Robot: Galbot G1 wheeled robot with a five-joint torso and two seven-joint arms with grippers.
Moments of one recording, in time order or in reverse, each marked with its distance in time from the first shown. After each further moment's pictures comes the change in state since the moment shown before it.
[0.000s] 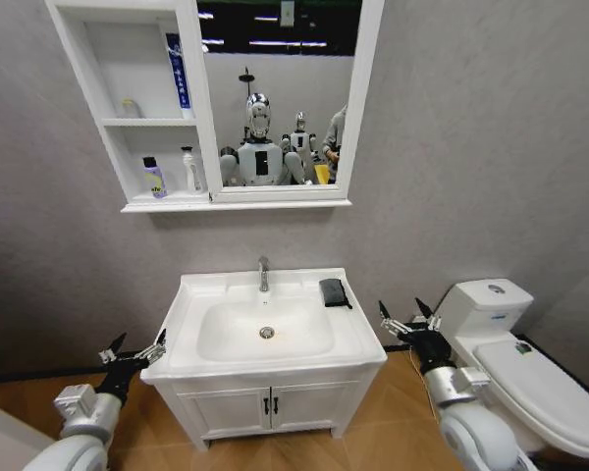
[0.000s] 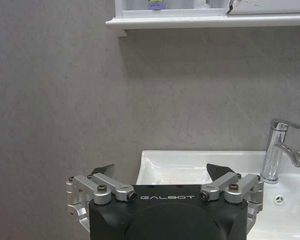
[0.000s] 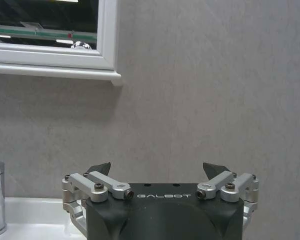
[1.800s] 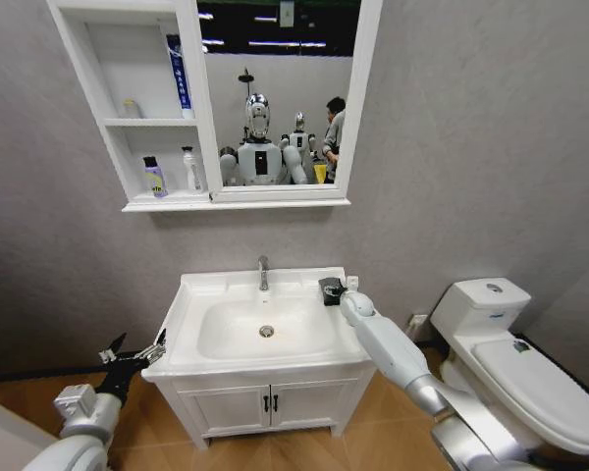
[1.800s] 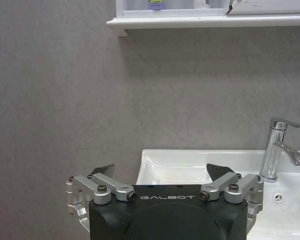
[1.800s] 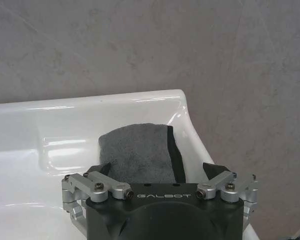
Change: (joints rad) left arm 0.000 0.000 0.000 0.000 0.000 0.000 0.000; right arm 1.081 0.274 -0.681 -1.139 0.143 -0.332 0.177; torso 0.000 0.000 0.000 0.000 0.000
